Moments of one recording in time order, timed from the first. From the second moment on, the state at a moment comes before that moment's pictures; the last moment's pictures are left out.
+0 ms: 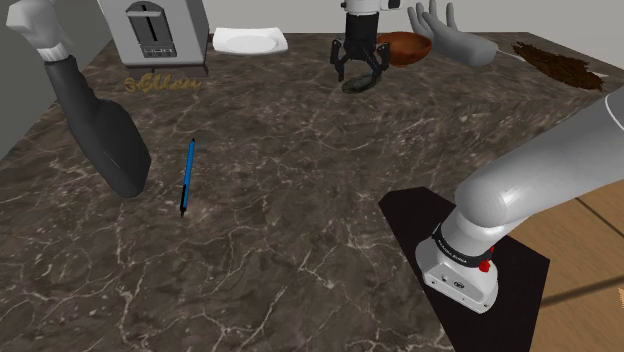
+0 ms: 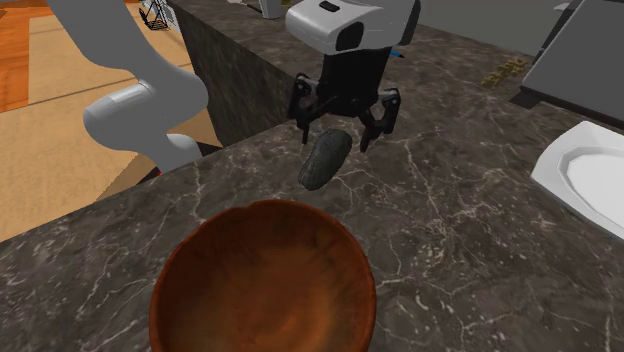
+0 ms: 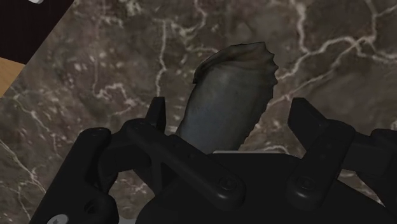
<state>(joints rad) -0.33 -0.31 0.21 -2.11 0.04 1.68 1.17</state>
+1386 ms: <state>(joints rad) -0.34 -0.32 0.20 -2.06 0.04 1.63 1.17</state>
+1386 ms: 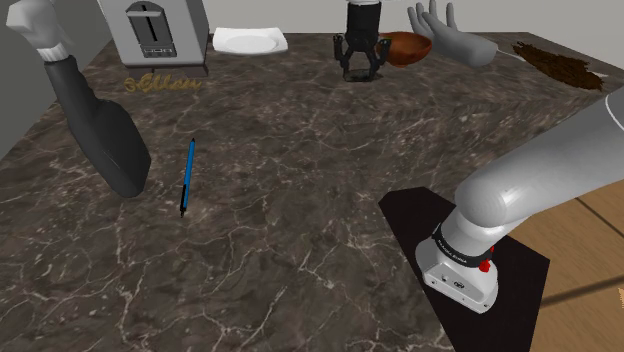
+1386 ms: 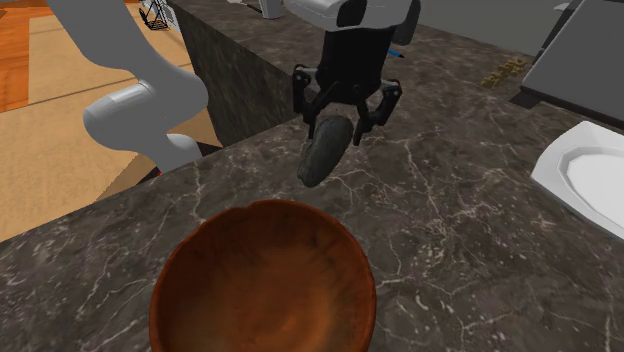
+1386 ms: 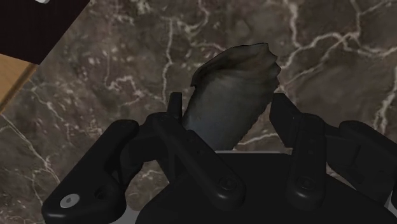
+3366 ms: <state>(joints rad) -0.39 -0.16 0.14 -1.56 -0.02 1.28 1.06</state>
